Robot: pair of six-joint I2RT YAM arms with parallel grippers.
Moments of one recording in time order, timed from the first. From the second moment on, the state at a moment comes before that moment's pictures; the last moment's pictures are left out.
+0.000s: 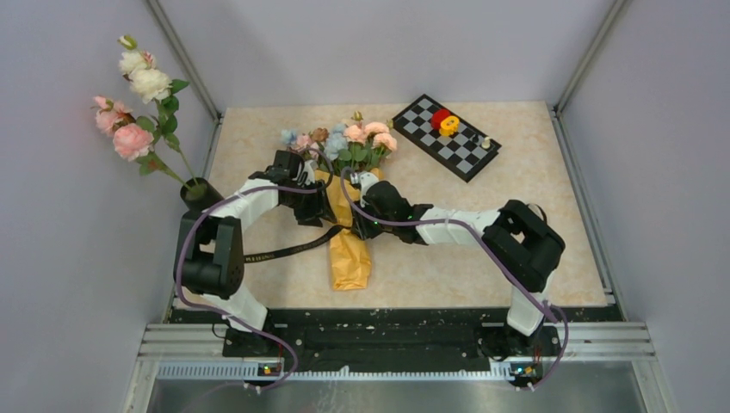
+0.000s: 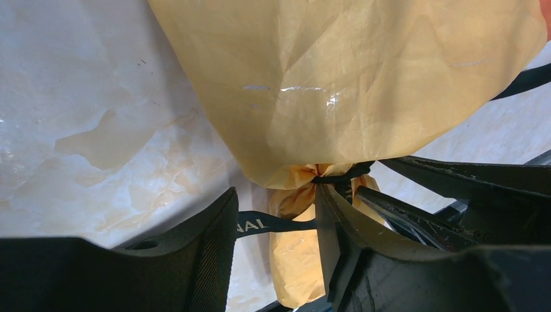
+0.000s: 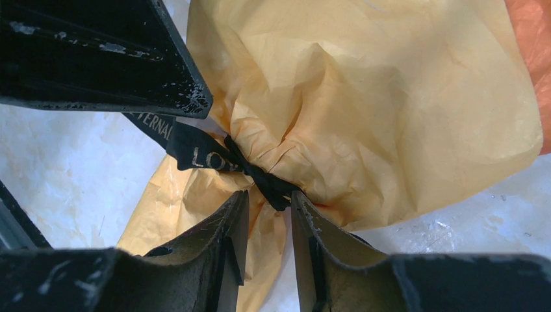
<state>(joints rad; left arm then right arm) -0.19 1.65 1.05 -0.55 0.44 -0.36 0.89 1.83 1.09 0.09 -0.05 0.33</state>
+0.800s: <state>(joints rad) -0.19 1.70 1.05 -0.53 0.48 -0.39 0.90 1.88 1.09 0.14 0.01 0.36</state>
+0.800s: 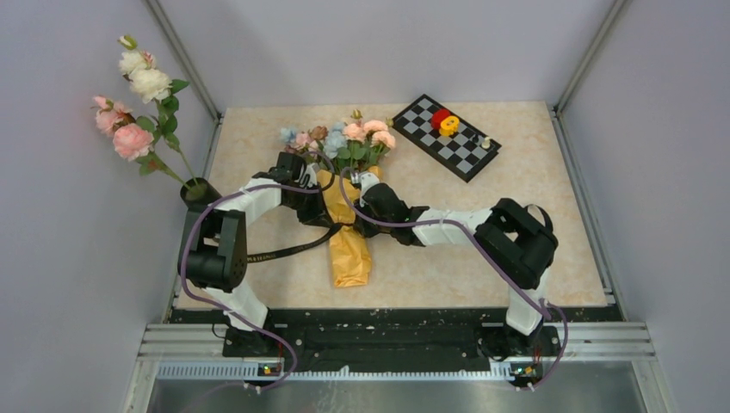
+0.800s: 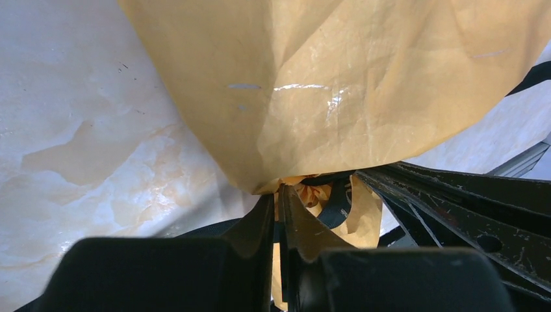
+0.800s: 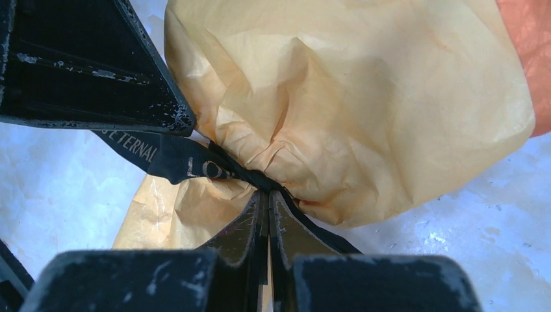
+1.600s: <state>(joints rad) -0.19 1.70 1.06 -0.54 0.48 -0.39 0.90 1.76 0.89 0.32 0.06 0.39</state>
